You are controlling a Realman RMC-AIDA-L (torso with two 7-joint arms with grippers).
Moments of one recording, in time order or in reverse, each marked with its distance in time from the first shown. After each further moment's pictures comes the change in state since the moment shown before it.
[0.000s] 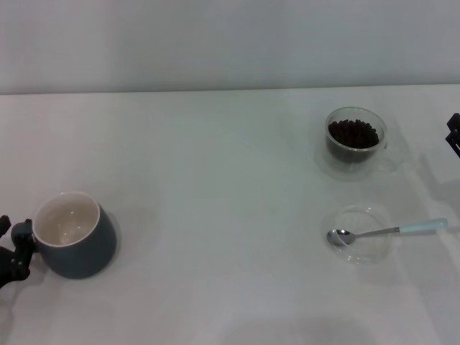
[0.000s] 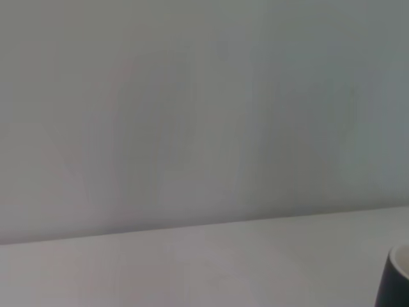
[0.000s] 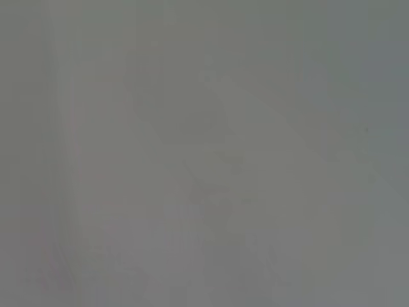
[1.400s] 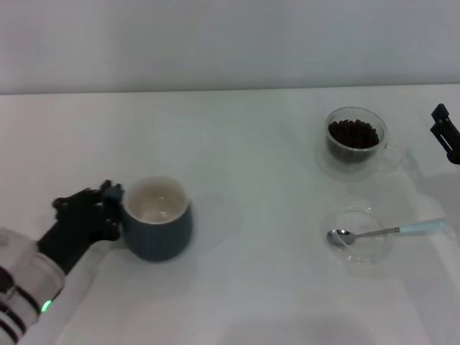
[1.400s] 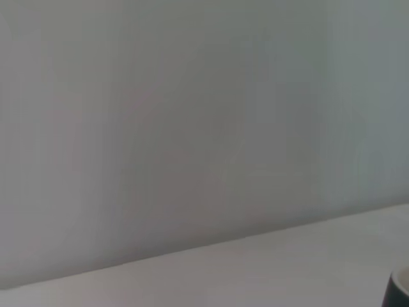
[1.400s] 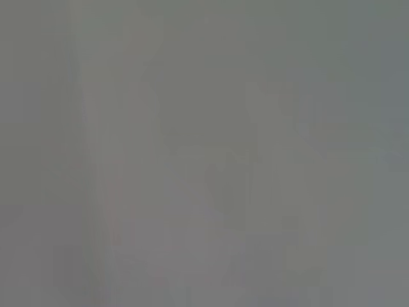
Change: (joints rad) left arm -0.162 -0.007 0.011 0.177 0.082 -0.181 0.081; right arm 0.034 0.007 0.000 0.011 -0.006 0.002 -0.003
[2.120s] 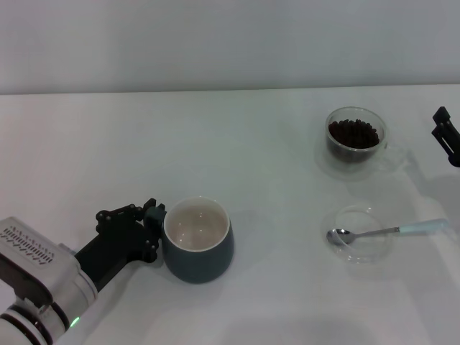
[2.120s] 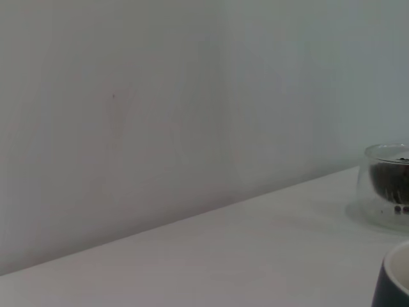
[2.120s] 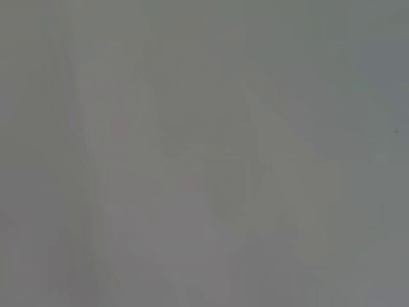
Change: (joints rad) left arm 0.005 -0.006 -0.001 0.059 0.149 -0.045 0.036; right arm -0.008 -0.001 -0.003 0.000 -0.002 -0.002 0.001
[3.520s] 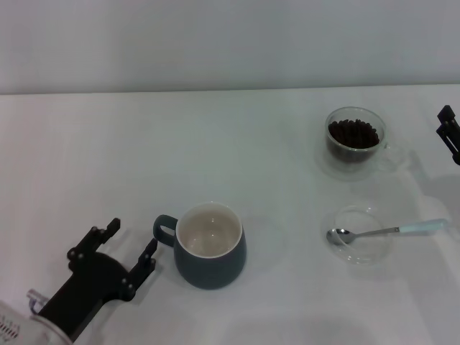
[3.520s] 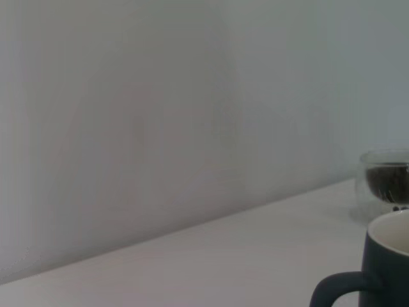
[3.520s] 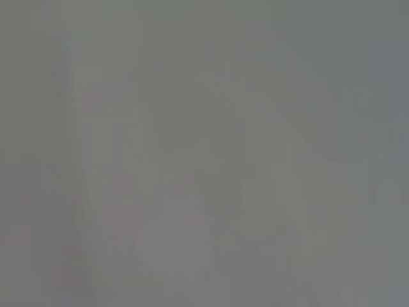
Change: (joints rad) left arm 0.174 0.008 0.001 0.050 -0.001 0.136 0.147; right arm -0.002 -0.003 0.003 0.000 0.008 -0.003 0.002
